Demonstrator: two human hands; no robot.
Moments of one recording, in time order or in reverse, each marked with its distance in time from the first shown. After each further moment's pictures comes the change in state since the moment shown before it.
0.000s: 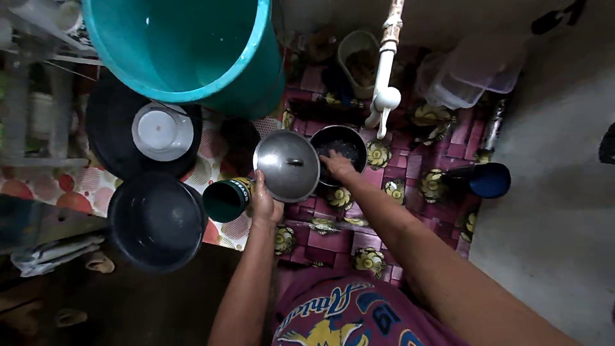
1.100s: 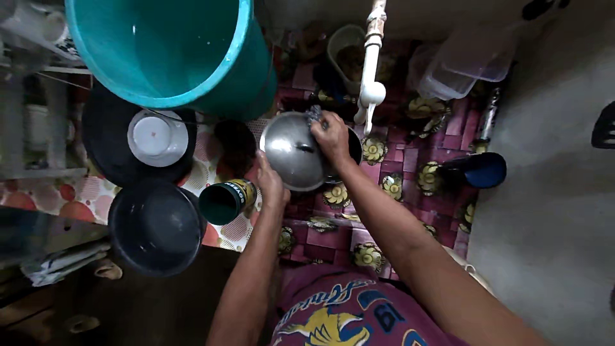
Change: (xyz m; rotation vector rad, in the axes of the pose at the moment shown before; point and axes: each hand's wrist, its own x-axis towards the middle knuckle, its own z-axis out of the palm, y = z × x) left_hand 0.010 0.000 0.060 0.348 0.229 0.146; right_hand -0.023 -0.059 -0.092 0.586 0.779 -0.062
